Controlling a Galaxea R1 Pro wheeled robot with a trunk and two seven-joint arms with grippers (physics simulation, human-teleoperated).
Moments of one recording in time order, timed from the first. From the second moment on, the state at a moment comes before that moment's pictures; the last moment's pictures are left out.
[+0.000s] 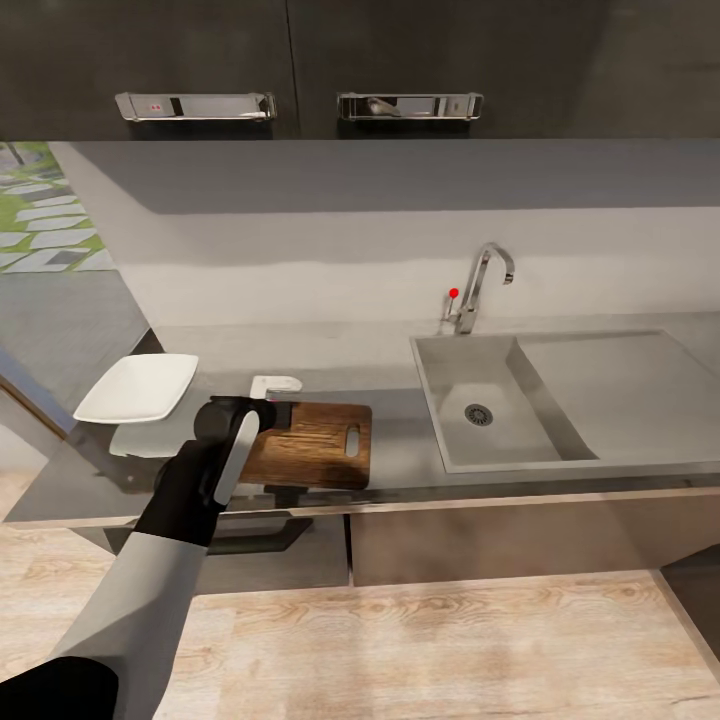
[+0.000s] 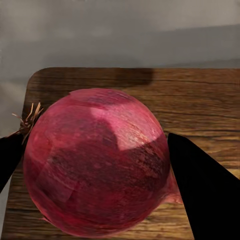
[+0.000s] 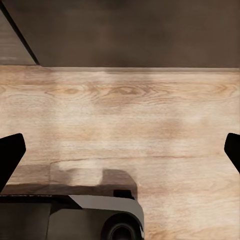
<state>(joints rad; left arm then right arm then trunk) -0.86 -0.07 -0.15 -1.27 0.16 1.00 0.22 0.15 -0.02 0.23 -0.82 -0.04 -0.41 -0.24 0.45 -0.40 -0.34</state>
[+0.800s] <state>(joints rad) -0.86 -0.07 -0.15 -1.27 0.16 1.00 0.22 0.15 -0.02 0.23 -0.82 -0.04 -0.41 -0.24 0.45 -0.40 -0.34</state>
